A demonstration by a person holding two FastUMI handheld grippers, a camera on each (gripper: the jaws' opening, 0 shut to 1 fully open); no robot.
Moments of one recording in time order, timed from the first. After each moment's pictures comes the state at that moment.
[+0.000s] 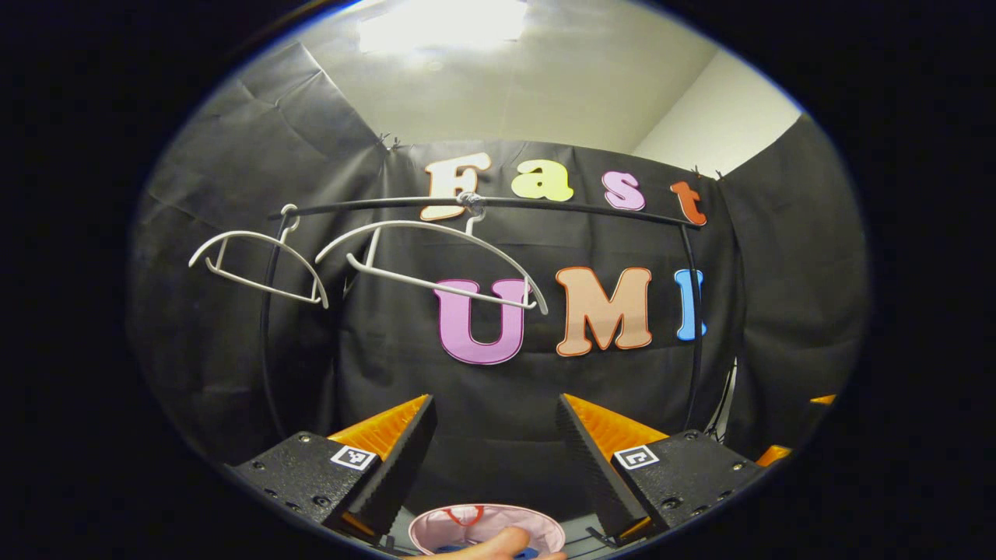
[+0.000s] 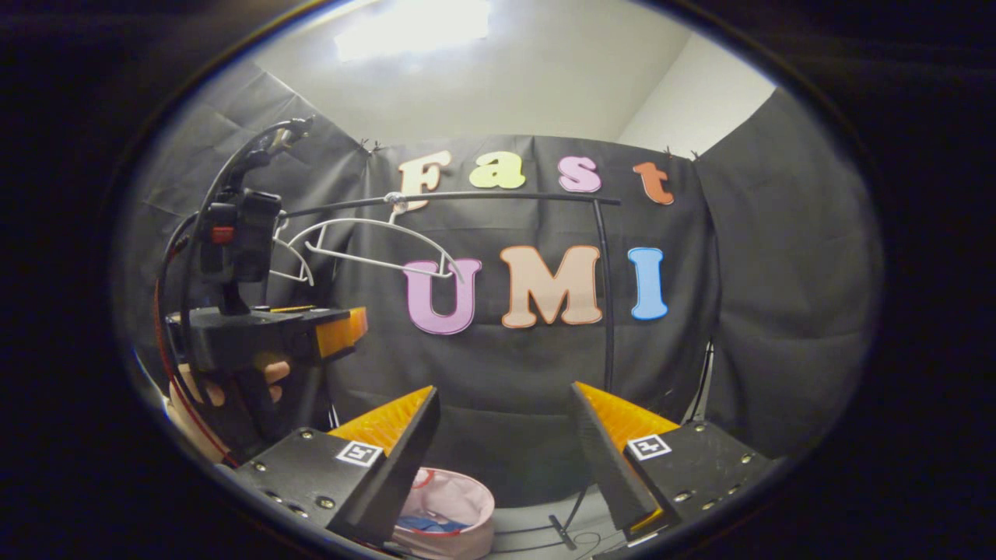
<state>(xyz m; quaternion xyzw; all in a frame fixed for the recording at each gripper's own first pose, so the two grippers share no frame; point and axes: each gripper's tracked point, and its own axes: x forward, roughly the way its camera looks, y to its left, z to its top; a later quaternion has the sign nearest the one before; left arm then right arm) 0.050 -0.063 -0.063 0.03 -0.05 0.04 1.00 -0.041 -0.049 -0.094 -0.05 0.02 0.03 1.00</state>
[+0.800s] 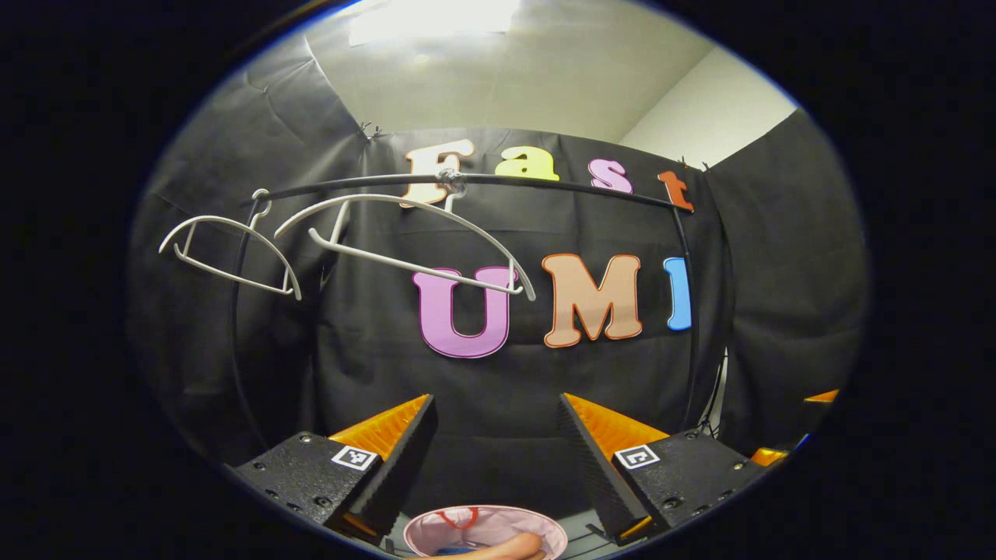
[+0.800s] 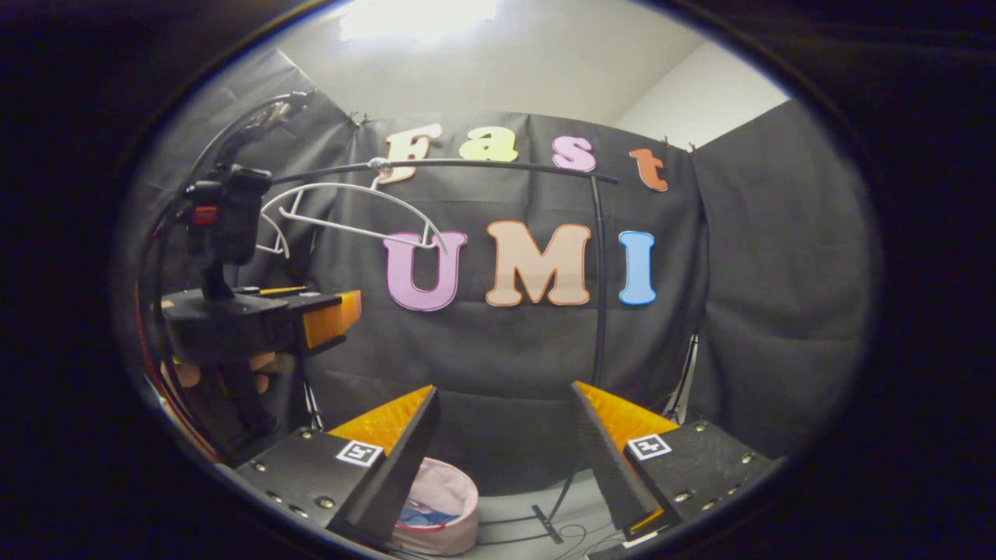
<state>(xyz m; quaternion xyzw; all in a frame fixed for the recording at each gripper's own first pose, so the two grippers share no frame) 0.092 -0.051 -0.083 0.03 -0.04 0.01 1.00 -0.005 -0.054 -0.123 -0.08 0.05 -0.01 1.00</state>
